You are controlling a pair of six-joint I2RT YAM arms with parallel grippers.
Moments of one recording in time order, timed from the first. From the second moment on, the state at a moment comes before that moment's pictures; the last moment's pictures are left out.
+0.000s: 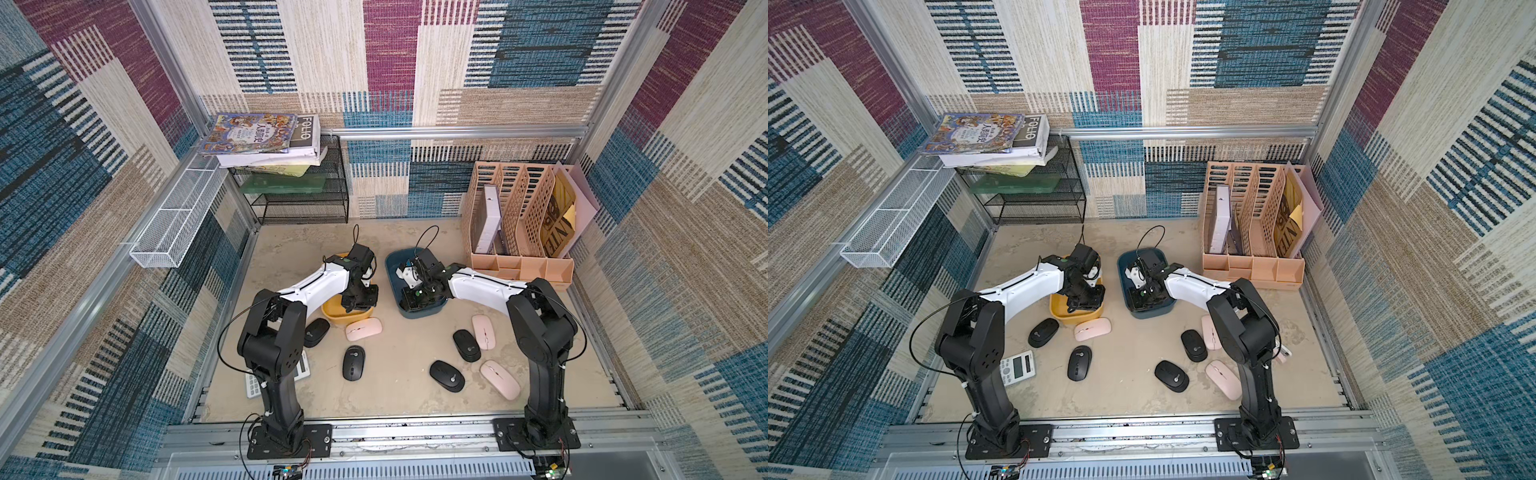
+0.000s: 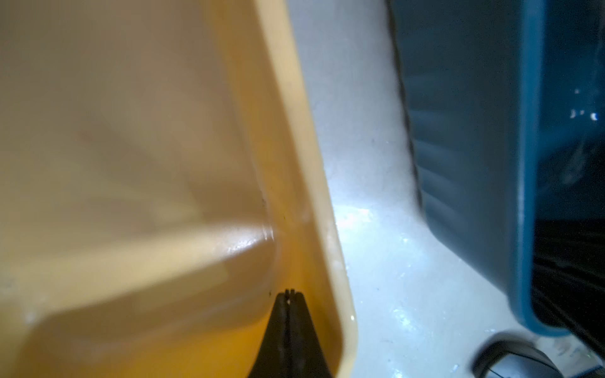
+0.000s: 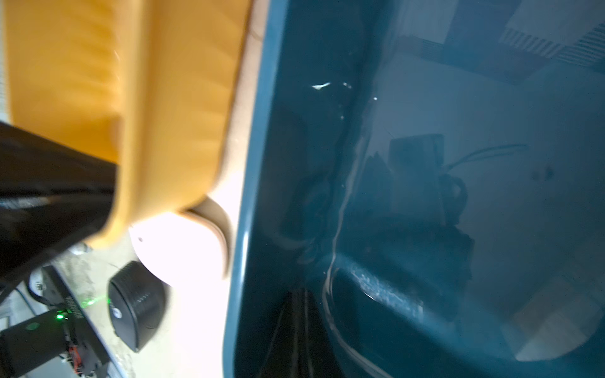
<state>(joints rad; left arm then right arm) -0.43 1.87 1.36 -0.82 0.19 -0.31 0.65 1.98 1.38 -0.46 -0.34 0.33</state>
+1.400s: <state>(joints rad) -0.67 1.13 1.02 -0.75 0.21 -0.55 0.32 1.16 0.79 -0.82 -0.13 0.32</state>
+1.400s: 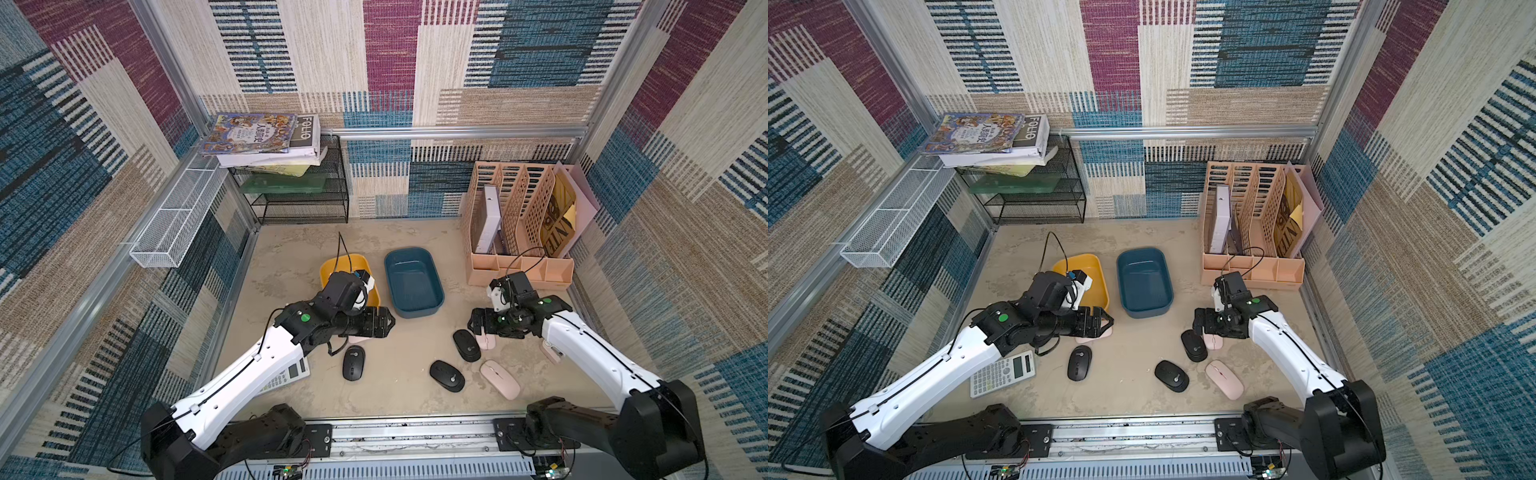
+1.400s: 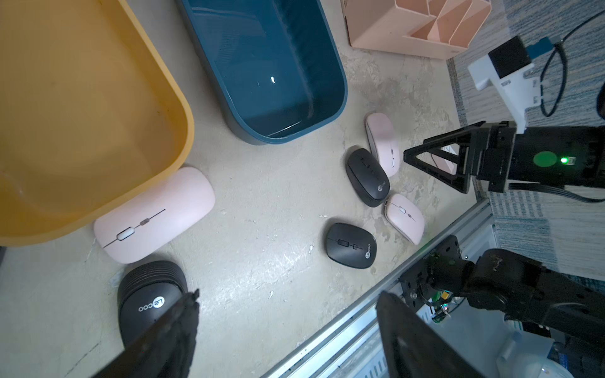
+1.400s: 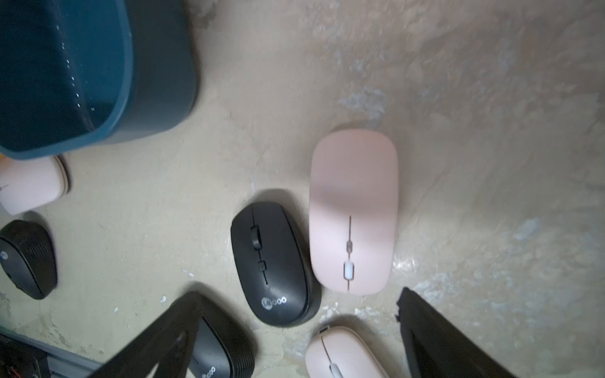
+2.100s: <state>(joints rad) -0.70 1.12 0.92 -0.64 0.22 -0.58 0.58 1.12 0.66 -1.09 0.03 0.60</state>
